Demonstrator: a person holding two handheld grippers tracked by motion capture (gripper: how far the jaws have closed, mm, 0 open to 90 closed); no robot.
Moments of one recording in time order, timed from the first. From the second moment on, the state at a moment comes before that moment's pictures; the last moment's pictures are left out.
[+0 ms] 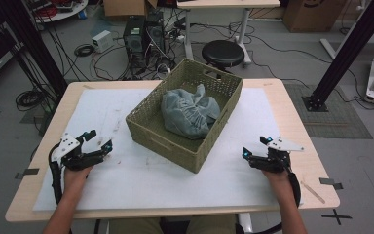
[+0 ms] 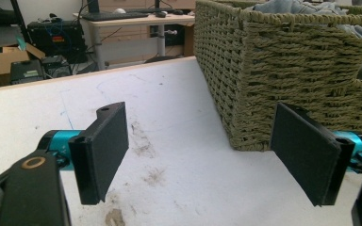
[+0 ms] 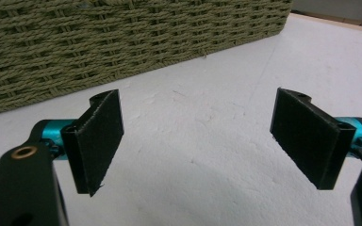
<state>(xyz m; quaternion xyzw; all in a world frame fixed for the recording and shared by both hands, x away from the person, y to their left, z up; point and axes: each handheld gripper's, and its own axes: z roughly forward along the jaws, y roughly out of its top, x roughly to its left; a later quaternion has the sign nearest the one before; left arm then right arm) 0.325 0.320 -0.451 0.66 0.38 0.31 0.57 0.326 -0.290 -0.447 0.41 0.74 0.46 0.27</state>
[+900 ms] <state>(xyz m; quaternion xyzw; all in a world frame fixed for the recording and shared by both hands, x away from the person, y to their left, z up) 0.324 0.318 -0.451 0.67 0.37 0.31 0.57 0.326 -0.293 -0.446 0.43 0.73 0.47 0.23</state>
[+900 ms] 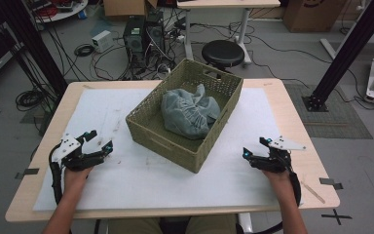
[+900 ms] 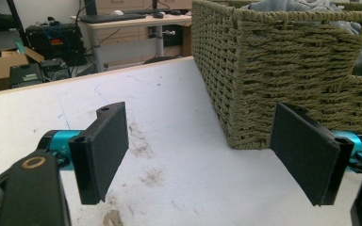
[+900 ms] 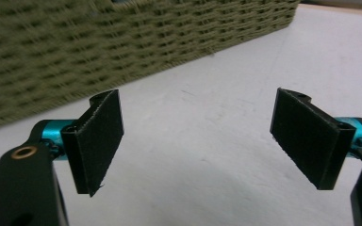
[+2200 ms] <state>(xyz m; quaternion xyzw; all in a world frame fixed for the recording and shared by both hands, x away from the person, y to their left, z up) 0.325 0.319 -0.451 0.67 0.36 0.30 0.57 0.418 -0.167 -0.313 0.31 0.81 0.46 0.16</state>
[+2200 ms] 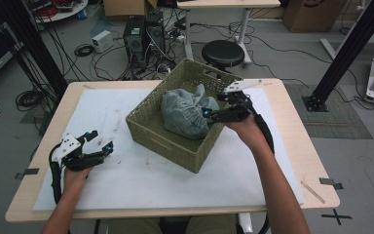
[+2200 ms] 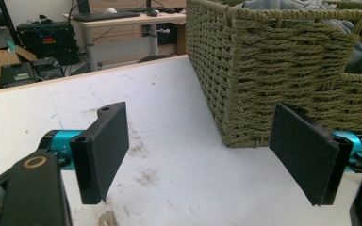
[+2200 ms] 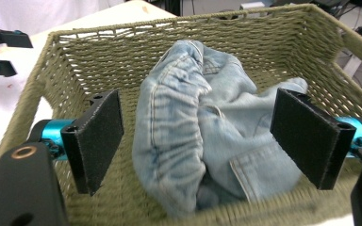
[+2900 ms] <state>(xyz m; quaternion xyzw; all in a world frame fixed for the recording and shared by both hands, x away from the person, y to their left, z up) 0.325 0.320 -0.451 0.67 0.36 0.30 0.58 0.483 -0.072 -0.329 0.30 0.88 0.35 0.11</state>
